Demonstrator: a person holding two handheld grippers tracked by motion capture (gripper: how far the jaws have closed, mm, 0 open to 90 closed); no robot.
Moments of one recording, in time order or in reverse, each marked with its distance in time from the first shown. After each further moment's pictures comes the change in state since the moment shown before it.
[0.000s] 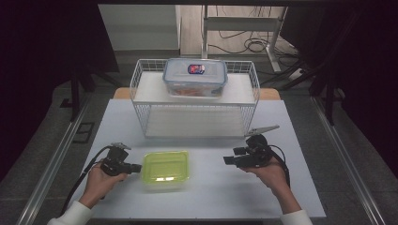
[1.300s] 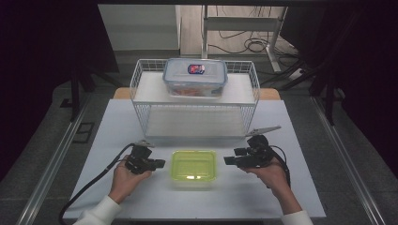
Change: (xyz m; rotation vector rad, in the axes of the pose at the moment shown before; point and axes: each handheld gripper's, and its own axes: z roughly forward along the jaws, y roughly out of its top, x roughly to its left) left arm -0.050 0.030 0.016 -0.137 -0.046 0.047; right arm -0.003 -0.003 -0.002 -0.014 0.017 0.041
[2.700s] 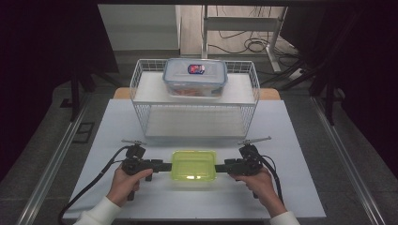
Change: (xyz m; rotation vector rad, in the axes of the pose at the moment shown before) left arm 0.002 -0.006 0.000 -0.051 -0.253 -0.234; right arm 0.001 -0.026 0.041 0.009 0.097 0.163
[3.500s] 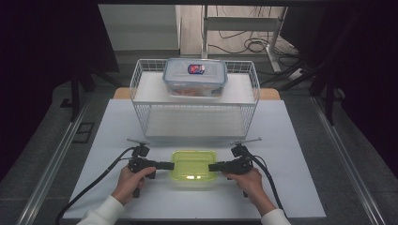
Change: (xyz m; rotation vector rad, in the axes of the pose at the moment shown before) left arm 0.033 0.000 0.026 0.043 -0.114 -0.085; right arm -0.012 -0.001 0.035 0.024 0.062 0.108
